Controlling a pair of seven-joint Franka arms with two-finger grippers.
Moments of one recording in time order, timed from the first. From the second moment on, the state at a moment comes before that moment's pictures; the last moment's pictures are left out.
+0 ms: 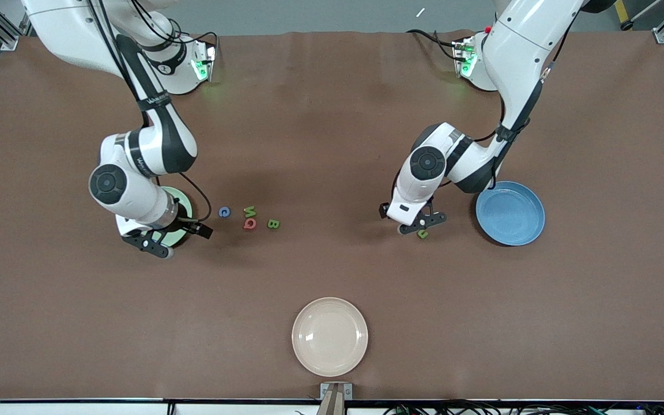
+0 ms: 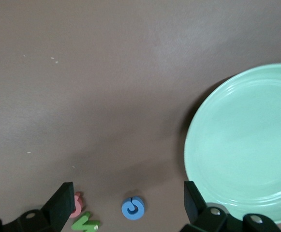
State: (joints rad) left arm -0.31 0.57 -0.29 -1.96 0.19 2.45 -1.01; right arm 0.26 0.38 -0.01 -2.01 0.10 2.36 0.59
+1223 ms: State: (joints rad) left arm -0.31 0.59 -0.29 -1.96 0.23 2.47 -1.03; right arm 0.34 0.43 -0.01 -2.17 0.10 2.57 0.72
